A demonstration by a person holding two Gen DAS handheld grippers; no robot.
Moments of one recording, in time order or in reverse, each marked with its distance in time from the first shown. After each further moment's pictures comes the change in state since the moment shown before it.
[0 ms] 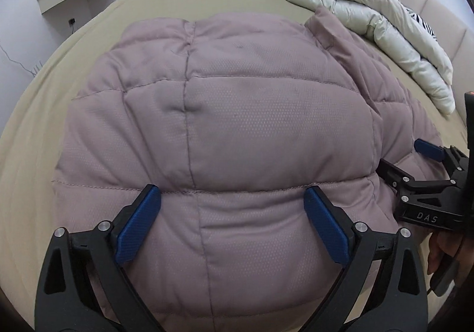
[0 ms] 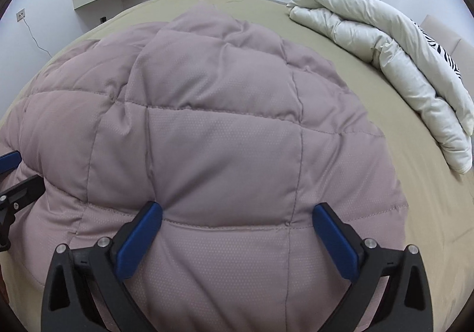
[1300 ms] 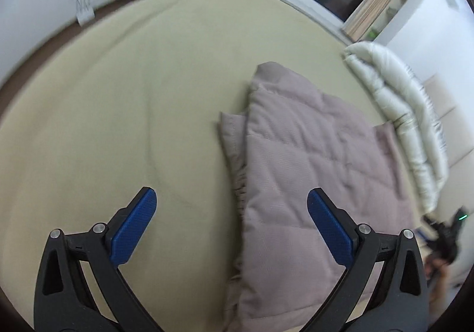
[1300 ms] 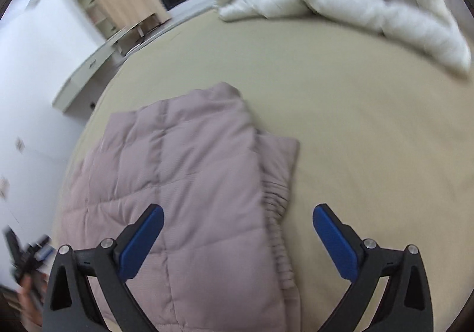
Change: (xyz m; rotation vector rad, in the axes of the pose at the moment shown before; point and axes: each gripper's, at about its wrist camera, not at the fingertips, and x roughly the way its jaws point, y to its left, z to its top) left arm -0.026 0.206 0.019 -0.468 -0.036 -0.160; right arm -0.019 -0.197 -0.002 0.525 0.024 0.325
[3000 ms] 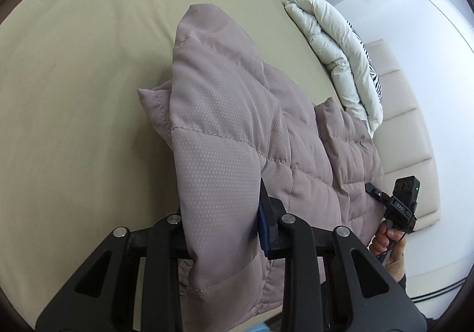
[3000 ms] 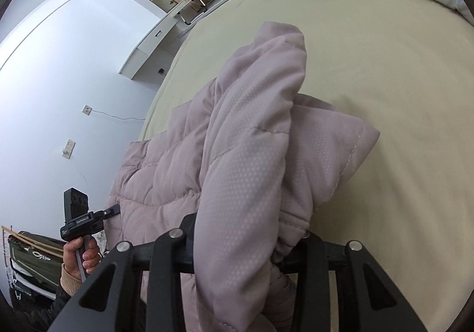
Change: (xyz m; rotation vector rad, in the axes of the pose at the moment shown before) left arm 0.016 -0.052 -0.045 0.075 0.277 -0.251; right arm -0.063 0.077 -0.116 -0.051 0.138 0.289
